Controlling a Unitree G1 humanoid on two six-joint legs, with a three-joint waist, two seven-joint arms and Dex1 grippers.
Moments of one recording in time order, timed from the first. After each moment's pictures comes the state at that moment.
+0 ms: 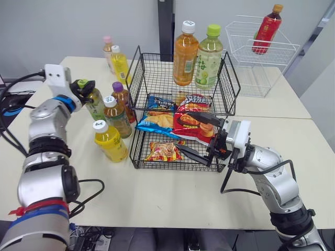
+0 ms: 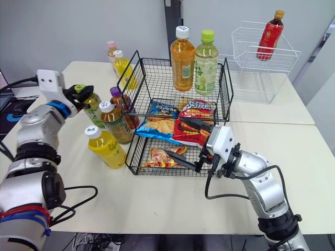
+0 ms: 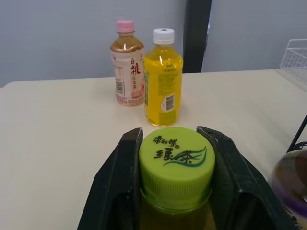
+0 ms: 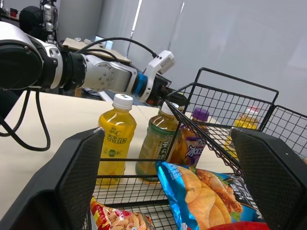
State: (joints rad) left arm -0.97 0.74 0.28 0.94 -0.25 0.10 -0.64; right arm -0.30 -0.39 0.17 -0.45 0.38 0.12 0.76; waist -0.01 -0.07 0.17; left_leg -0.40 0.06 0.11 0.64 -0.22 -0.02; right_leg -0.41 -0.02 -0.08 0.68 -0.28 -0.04
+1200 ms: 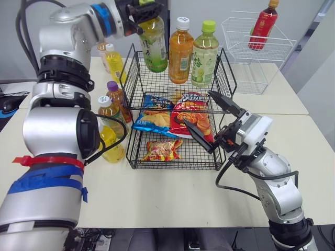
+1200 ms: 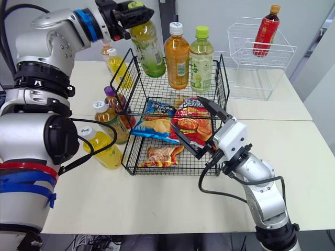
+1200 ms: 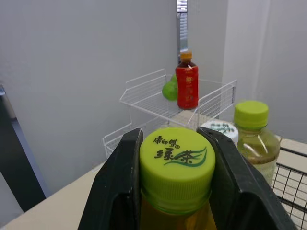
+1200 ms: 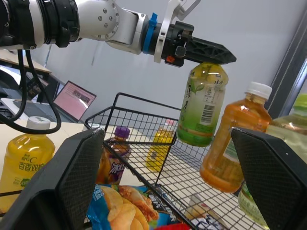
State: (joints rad) left arm -1.61 0.52 0.06 1.06 -0.22 0.31 -0.94; right arm -0.24 -0.31 0.14 -0.60 0.21 0.10 0.48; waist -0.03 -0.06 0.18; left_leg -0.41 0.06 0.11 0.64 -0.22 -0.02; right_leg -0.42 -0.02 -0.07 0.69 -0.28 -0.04
